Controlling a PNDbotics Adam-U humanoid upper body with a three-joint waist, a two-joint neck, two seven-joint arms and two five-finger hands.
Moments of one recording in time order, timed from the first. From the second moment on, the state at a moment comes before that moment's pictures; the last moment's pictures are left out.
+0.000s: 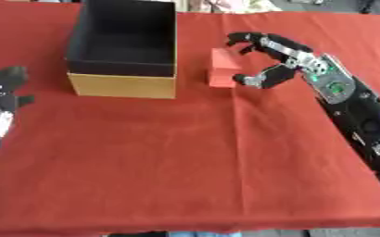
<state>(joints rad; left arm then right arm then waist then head) -0.28 0.21 0.02 -1.77 0.13 -0.01 -0.38 -0.75 -0.50 0.15 -0.98 0.24 -0.51 0.45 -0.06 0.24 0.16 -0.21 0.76</state>
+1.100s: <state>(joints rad) -0.28 0.21 0.02 -1.77 0.13 -0.02 -0.39 -0.76 -0.49 0.14 -0.97 0.26 -0.52 0.41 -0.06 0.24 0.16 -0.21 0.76</state>
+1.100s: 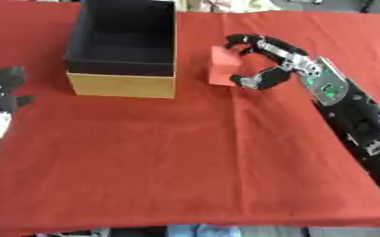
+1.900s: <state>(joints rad) -0.28 0.21 0.02 -1.77 0.13 -0.02 -0.39 -0.77 -0.50 0.12 -1.00 0.22 -0.49 0.40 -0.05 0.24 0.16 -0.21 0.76</state>
